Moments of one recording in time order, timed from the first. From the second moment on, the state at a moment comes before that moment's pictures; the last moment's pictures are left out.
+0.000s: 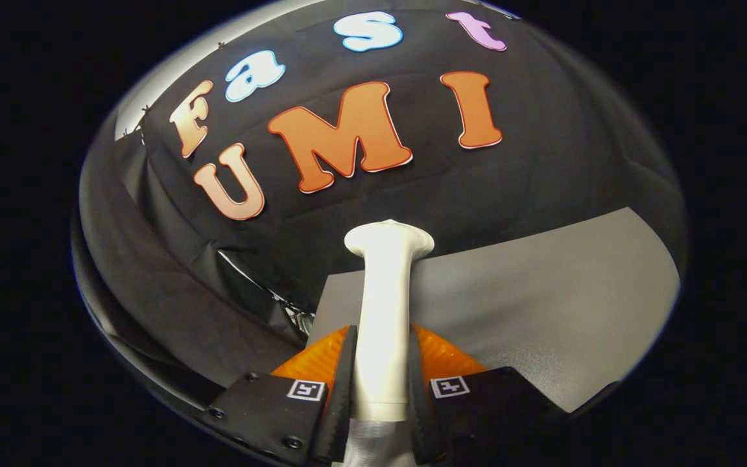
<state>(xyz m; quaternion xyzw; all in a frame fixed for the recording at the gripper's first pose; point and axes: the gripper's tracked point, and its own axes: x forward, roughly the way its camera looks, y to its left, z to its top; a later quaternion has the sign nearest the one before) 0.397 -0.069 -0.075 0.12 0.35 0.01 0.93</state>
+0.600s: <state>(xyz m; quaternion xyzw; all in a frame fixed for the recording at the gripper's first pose) 0.318 -0.077 0.025 0.05 0.18 -0.03 0.98</state>
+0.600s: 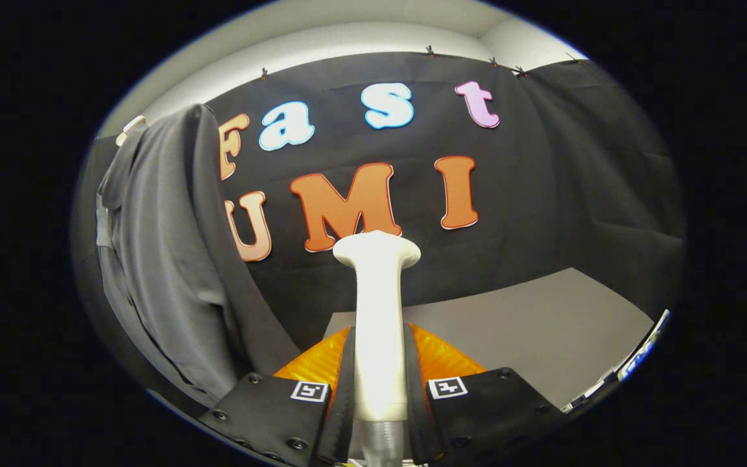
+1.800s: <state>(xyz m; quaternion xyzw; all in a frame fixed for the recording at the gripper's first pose) 0.096 0.071 0.101 0.00 -0.02 -0.05 1.00</state>
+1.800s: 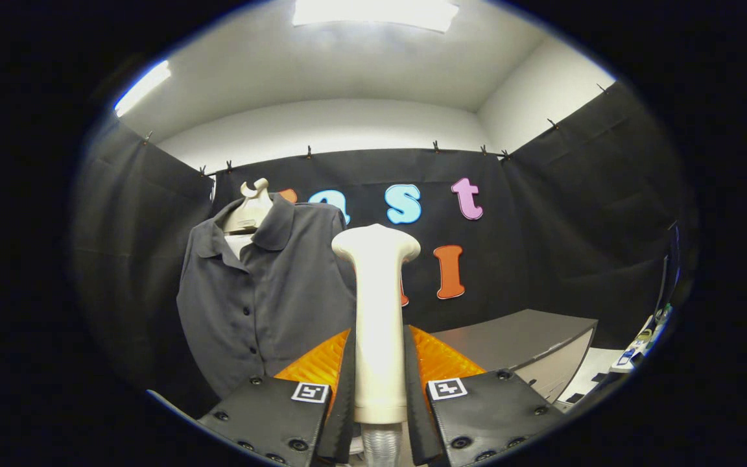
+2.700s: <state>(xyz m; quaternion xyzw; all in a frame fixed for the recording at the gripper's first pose) 0.162 0.199 0.070 -0.05 -0.04 -0.01 1.00</state>
